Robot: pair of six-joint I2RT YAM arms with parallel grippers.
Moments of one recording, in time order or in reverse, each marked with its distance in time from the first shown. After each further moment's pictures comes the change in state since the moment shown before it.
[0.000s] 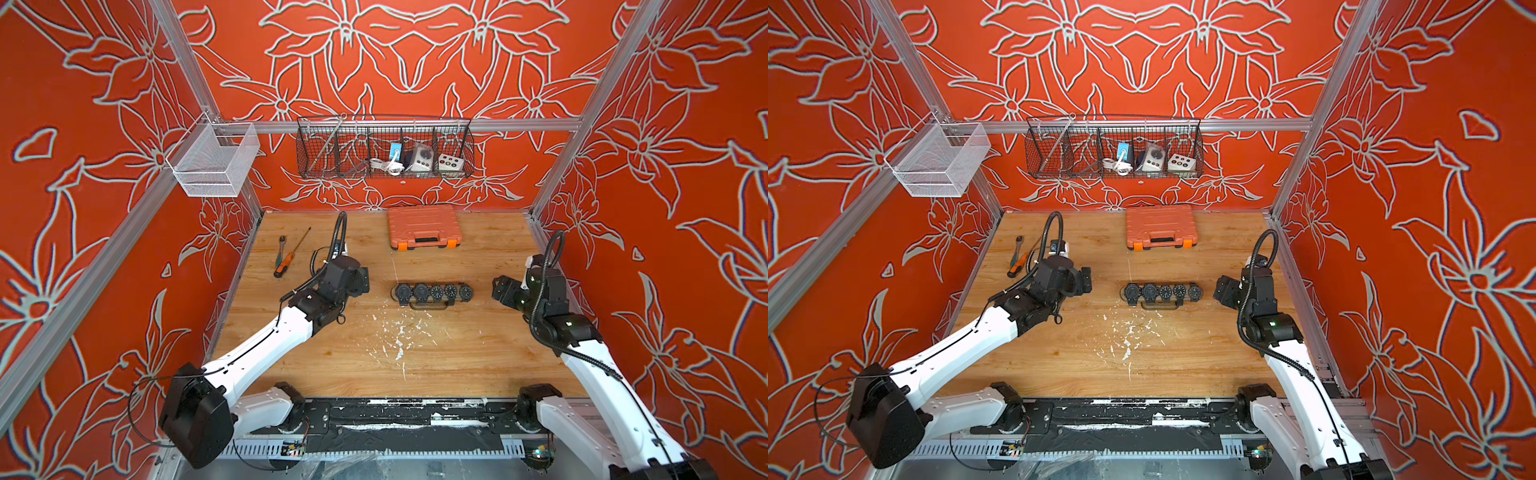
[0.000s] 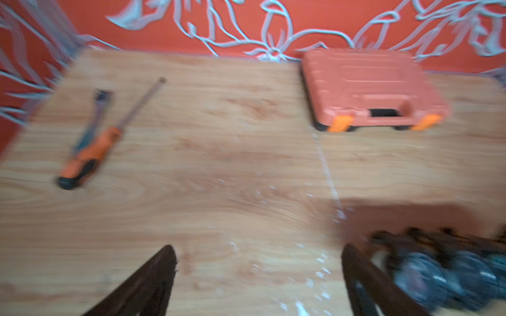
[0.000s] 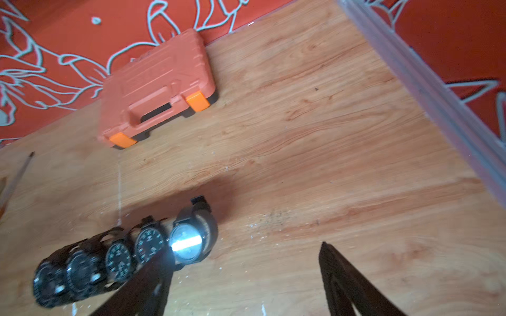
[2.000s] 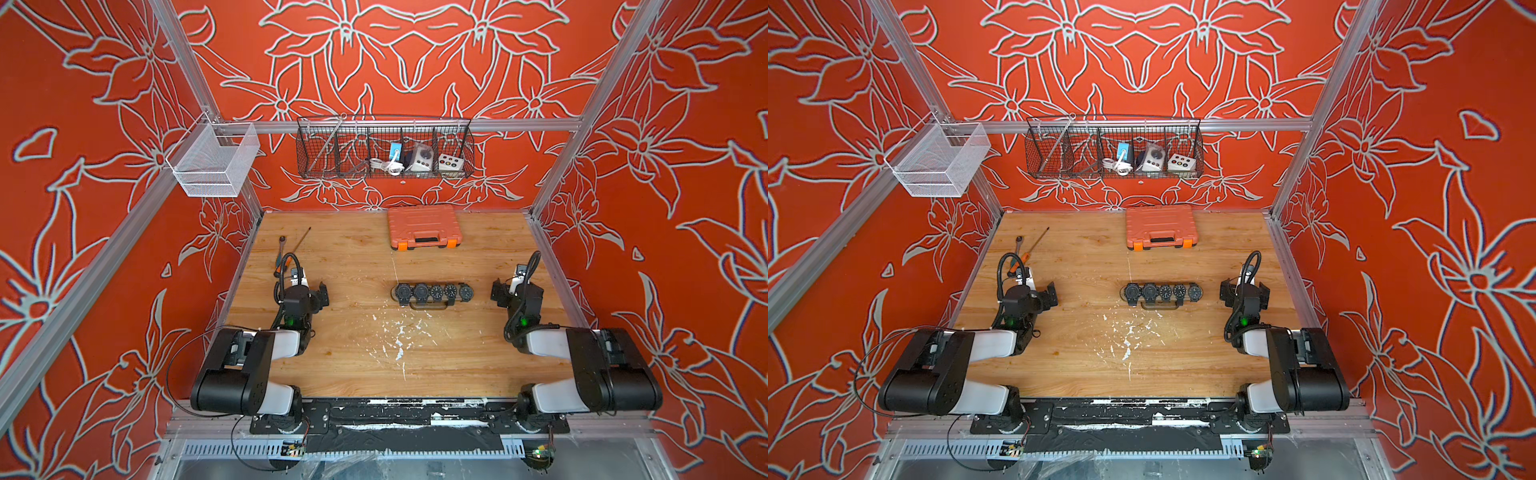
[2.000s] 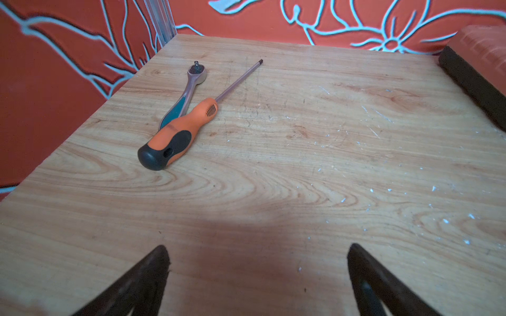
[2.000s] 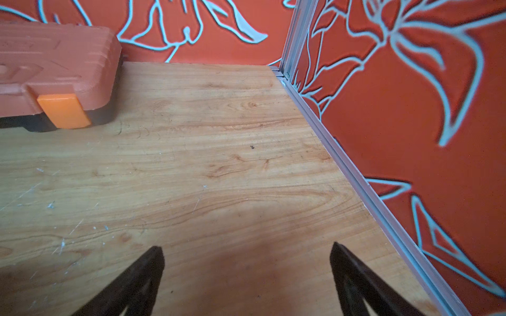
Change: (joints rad) left arm 0.511 0.258 -0.525 0.993 0.290 0.290; right arm -0.104 0.583 -0.427 1.289 0.163 -0.475
